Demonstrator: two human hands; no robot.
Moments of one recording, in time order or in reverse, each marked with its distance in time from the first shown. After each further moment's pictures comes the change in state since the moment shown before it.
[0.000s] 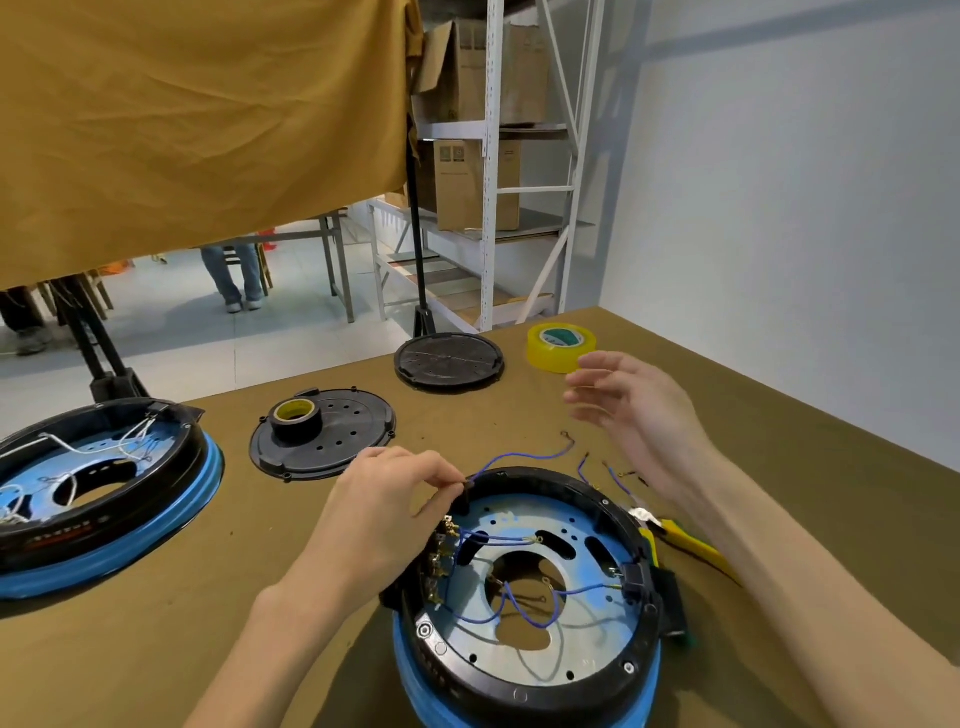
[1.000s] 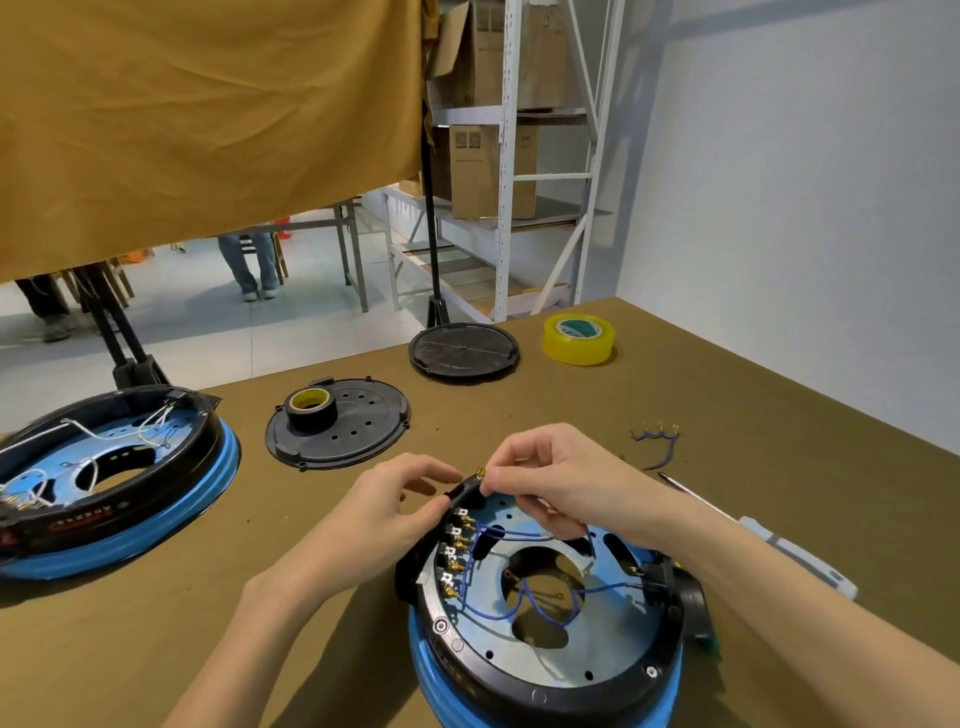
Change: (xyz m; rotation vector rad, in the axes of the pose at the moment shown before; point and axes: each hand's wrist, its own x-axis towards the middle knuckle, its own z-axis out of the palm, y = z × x) left_hand -0.001 -0.044 0.006 -0.275 -0.318 -0.221; right_hand -0.033 0.019 0.051 -0.459 -0.620 0.198
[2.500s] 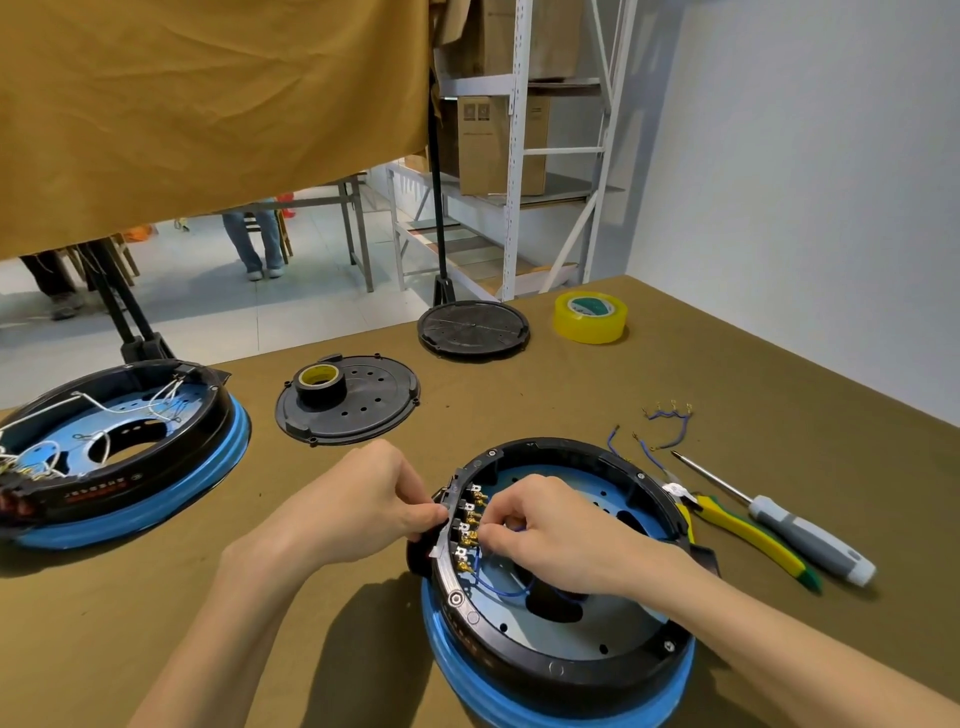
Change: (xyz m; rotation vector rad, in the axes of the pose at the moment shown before) left_hand -0.015 0.029 -0.027 0.139 -0.227 -0.239; right_hand 0.004 0.044 0.046 -0.619 0.083 -0.007
